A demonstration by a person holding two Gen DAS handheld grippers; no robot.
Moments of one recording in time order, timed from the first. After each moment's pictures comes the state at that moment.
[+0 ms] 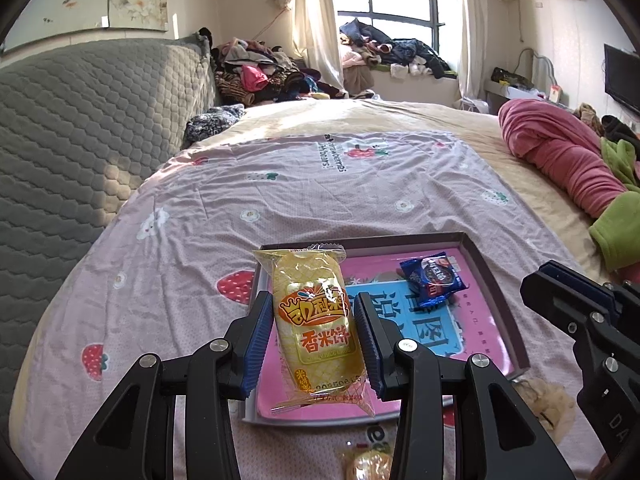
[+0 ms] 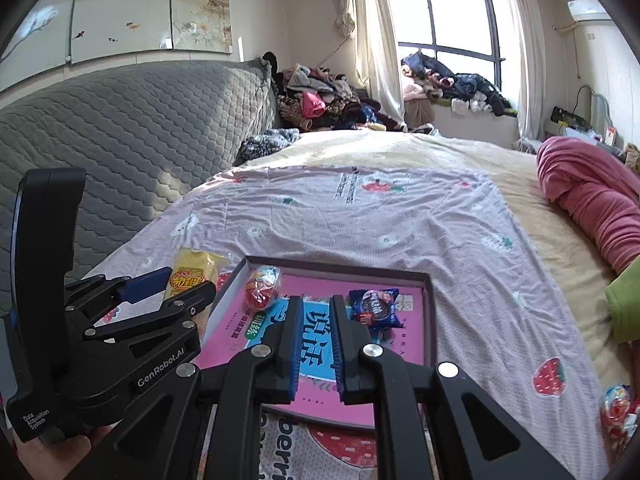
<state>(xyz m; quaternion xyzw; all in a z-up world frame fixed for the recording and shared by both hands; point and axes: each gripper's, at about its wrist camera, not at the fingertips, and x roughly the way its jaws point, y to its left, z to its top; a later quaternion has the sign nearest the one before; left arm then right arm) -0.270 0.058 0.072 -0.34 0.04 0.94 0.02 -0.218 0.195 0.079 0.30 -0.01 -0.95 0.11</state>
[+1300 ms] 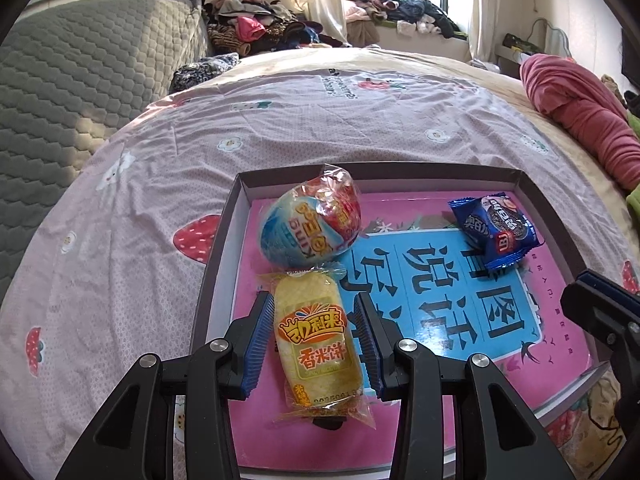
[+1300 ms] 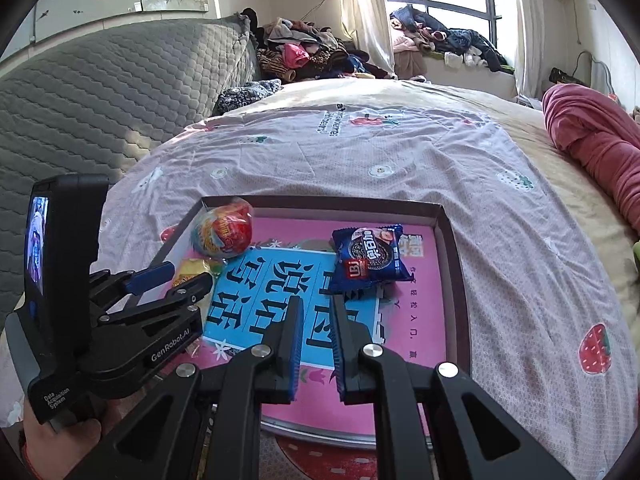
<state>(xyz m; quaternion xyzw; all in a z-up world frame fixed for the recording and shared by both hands) -0.338 0.053 -0.033 -0.41 0.04 0.91 0.01 -0.271 0.200 -0.007 0.38 -0.02 -0.92 0.09</state>
